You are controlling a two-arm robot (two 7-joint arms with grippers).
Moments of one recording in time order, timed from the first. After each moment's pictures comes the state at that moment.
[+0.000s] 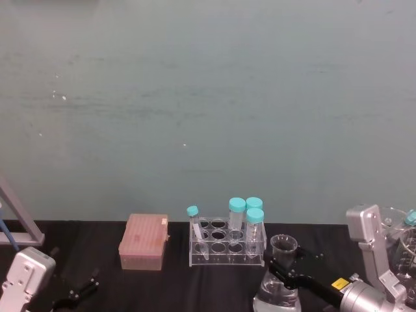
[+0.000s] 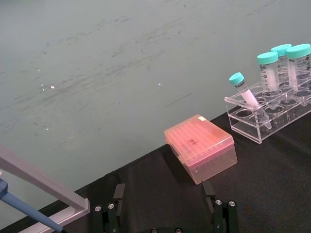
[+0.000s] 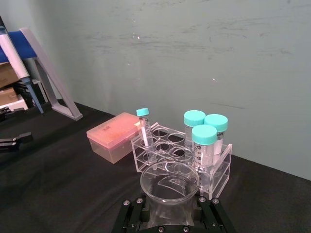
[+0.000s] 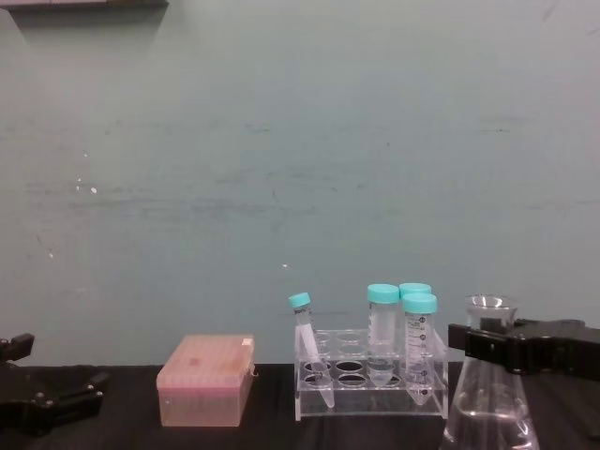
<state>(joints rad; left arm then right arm) -0.20 0.60 0.45 -1.41 -0.25 -0.12 0.03 0.34 0.40 -0.35 -1.33 0.46 0.10 0.43</state>
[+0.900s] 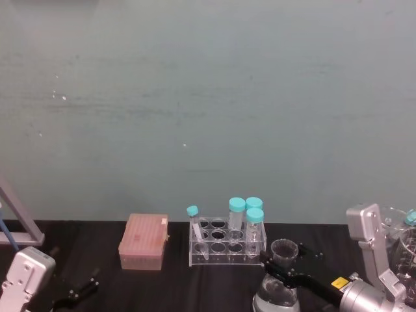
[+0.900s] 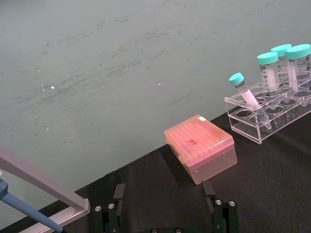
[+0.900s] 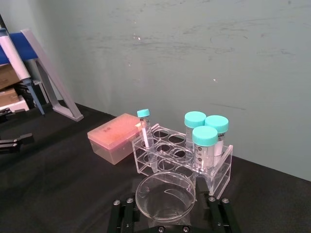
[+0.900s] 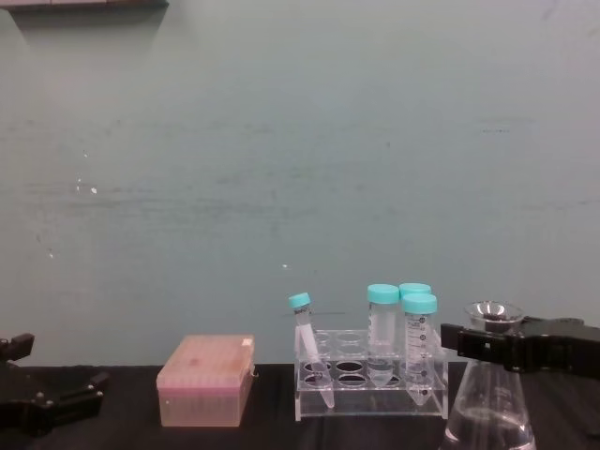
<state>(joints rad) -0.20 0.60 0.45 -1.41 -0.25 -0.12 0.03 0.34 0.40 -0.35 -1.33 0.46 0.10 0.43</state>
